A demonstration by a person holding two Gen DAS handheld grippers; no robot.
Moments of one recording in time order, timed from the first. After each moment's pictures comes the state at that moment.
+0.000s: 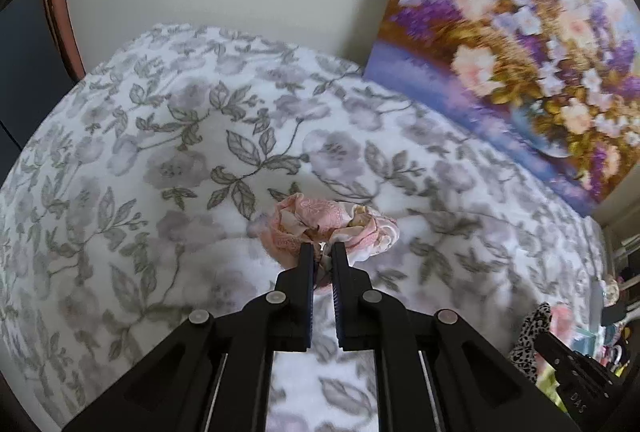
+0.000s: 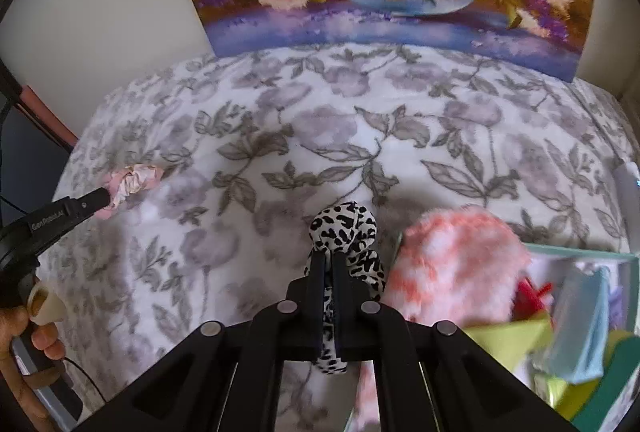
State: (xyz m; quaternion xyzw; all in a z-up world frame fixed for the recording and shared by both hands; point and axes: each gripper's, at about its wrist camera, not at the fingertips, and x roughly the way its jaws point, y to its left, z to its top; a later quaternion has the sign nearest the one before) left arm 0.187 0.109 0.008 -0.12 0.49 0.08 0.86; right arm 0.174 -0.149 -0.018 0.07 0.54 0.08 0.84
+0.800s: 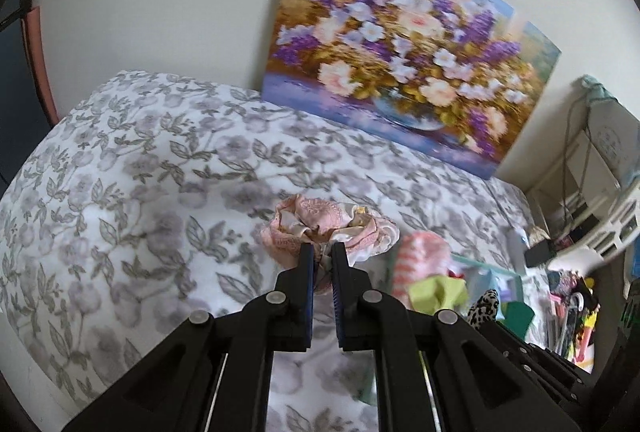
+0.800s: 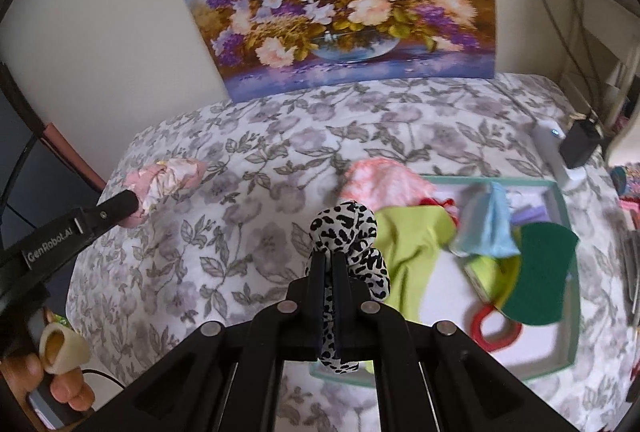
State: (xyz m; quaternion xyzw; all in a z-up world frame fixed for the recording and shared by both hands) left arm 0.061 -0.011 0.092 -0.11 0.43 -0.01 0.90; right arm 0.038 -0.206 0.065 0.12 0.48 0.05 0.87
